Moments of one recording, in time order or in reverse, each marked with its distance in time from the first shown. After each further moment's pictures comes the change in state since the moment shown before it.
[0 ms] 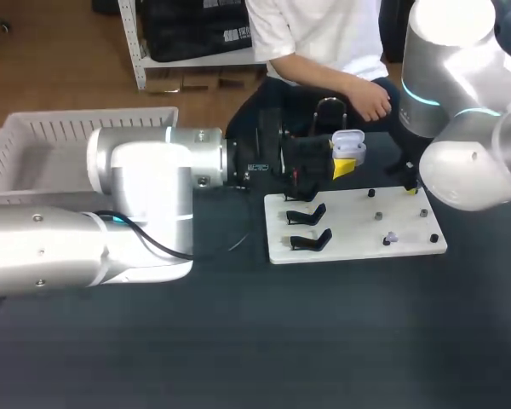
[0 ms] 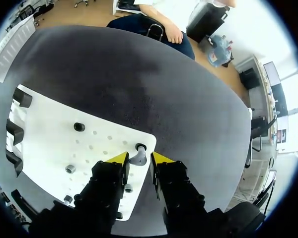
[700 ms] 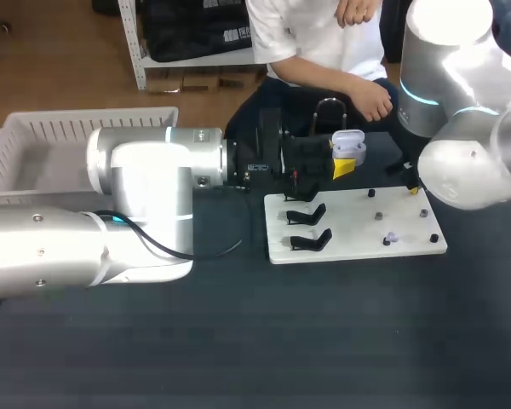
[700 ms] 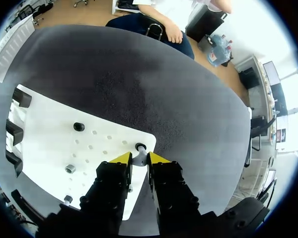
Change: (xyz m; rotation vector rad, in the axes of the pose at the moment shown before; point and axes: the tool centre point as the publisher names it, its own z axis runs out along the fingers) left arm 0.000 0.000 0.000 0.000 0.000 0.000; right arm 0.000 0.000 -0.002 0.008 0.007 0.002
